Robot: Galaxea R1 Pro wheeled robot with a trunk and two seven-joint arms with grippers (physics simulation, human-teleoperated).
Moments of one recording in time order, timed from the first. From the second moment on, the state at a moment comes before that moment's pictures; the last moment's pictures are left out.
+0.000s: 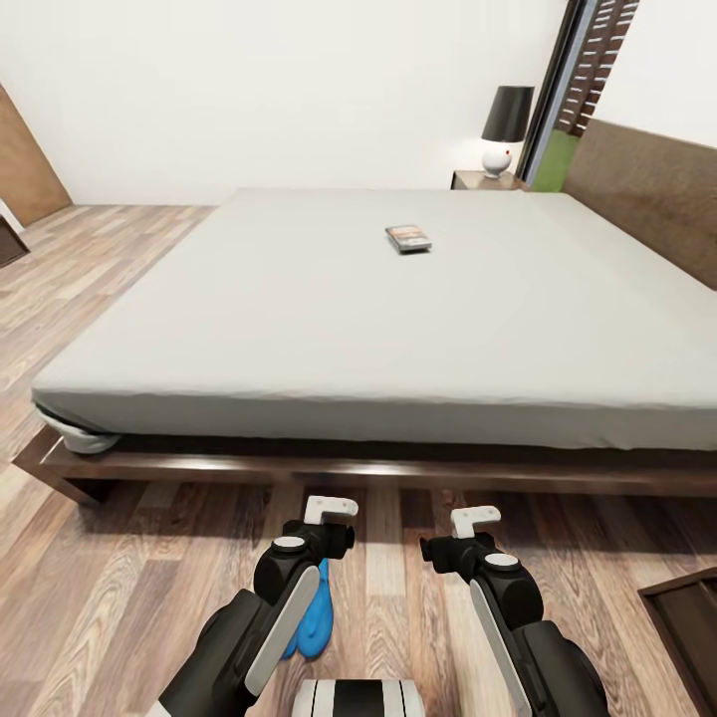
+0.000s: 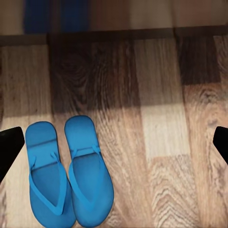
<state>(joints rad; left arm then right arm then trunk) -0.42 -0.13 -0.45 -1.33 0.35 0.75 0.47 -0.29 0.06 0.16 -1.47 0.00 0.81 -0.10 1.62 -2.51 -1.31</state>
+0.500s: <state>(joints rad) -0.42 -0.13 -0.45 -1.33 0.35 0.75 0.47 -0.29 0.06 0.16 -1.47 0.00 0.80 -0.10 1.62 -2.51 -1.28</state>
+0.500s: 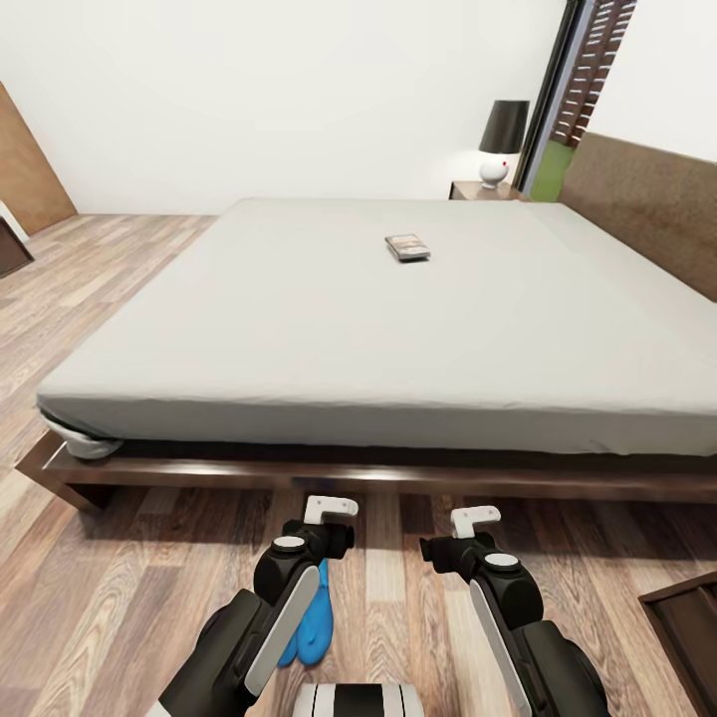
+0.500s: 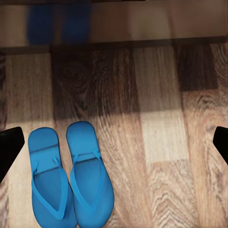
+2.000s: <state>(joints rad) -0.42 -0.13 -0.45 -1.33 0.35 0.75 0.47 -0.29 0.06 0.16 -1.47 0.00 0.80 -0.10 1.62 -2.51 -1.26</state>
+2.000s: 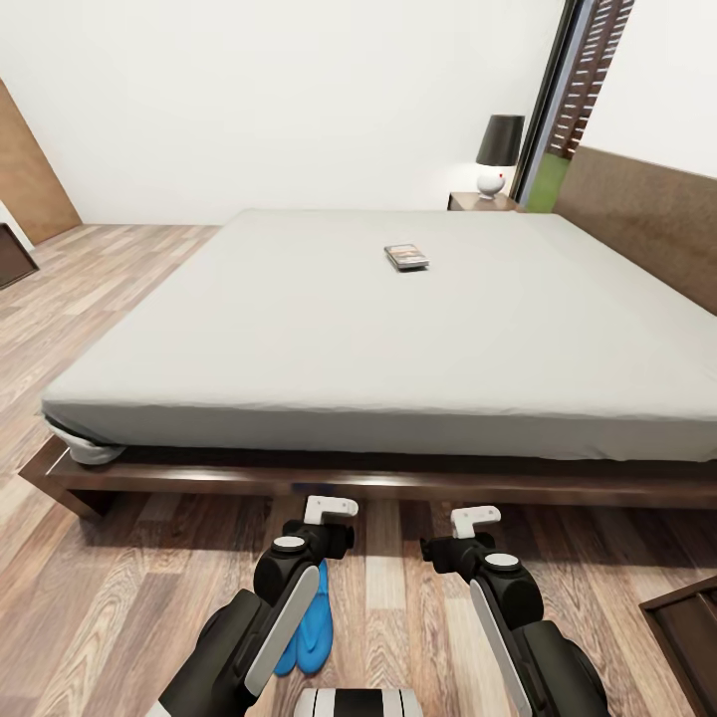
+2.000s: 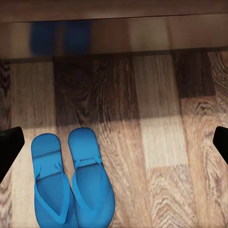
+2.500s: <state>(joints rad) -0.42 -0.13 -0.45 -1.33 0.34 0.75 0.47 -0.29 0.06 0.15 -1.47 0.00 0.80 -0.10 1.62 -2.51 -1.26</state>
